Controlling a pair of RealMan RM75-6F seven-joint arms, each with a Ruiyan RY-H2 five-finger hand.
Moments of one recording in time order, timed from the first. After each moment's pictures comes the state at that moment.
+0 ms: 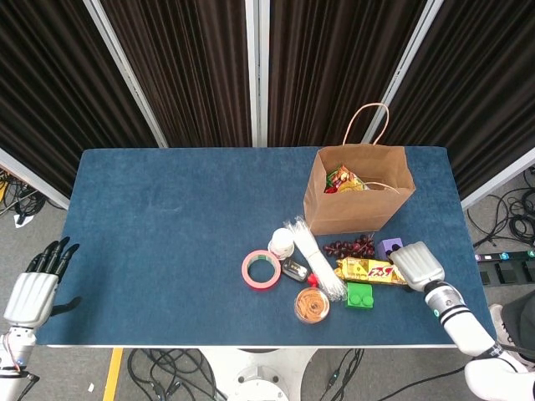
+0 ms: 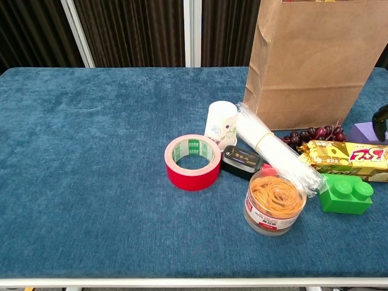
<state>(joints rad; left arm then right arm) -0.12 -1.30 0.00 -1.28 1.56 1.48 -0.07 0.57 -1.13 0.01 -1.66 -1.13 0.86 -0.58</state>
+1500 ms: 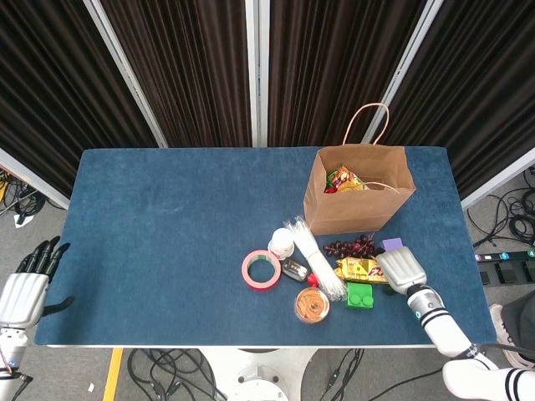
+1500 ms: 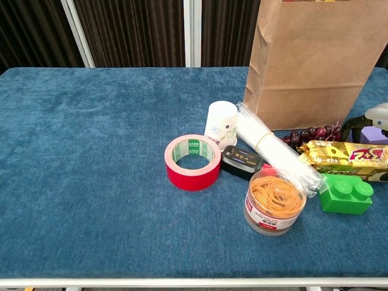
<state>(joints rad) -0.11 -1.30 0.00 -1.24 1.55 1.49 -0.12 0.58 -1.26 -0.01 -1.61 -1.07 0.91 -0.55</state>
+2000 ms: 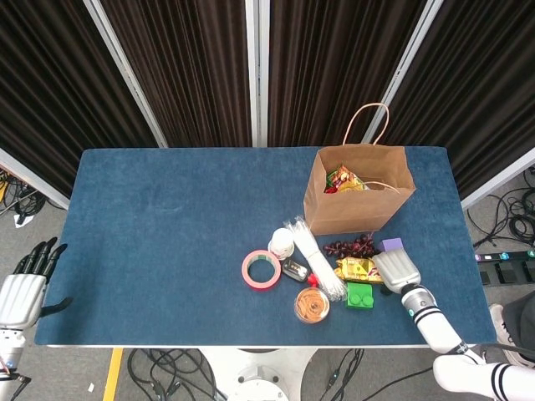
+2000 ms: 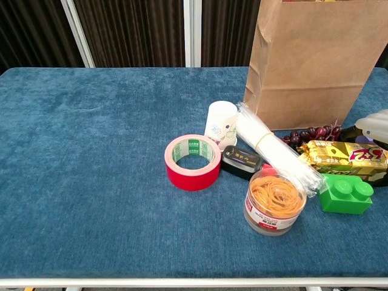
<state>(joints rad) -0.10 -1.30 0.00 -1.22 1.55 1.50 -0.14 0.59 -1.34 -0.02 -1.53 -1.03 0.90 -0.58</state>
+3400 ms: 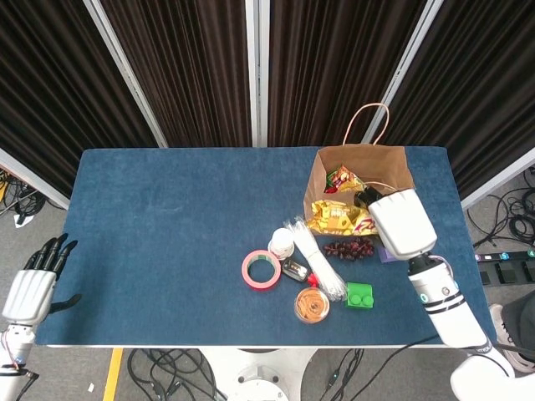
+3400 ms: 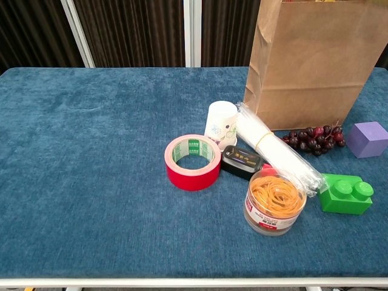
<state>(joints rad) -0.12 -1.29 -0.01 -1.29 1.56 1.48 -0.09 0.64 -0.96 0.27 -2.09 -1.20 1.24 -0.64</state>
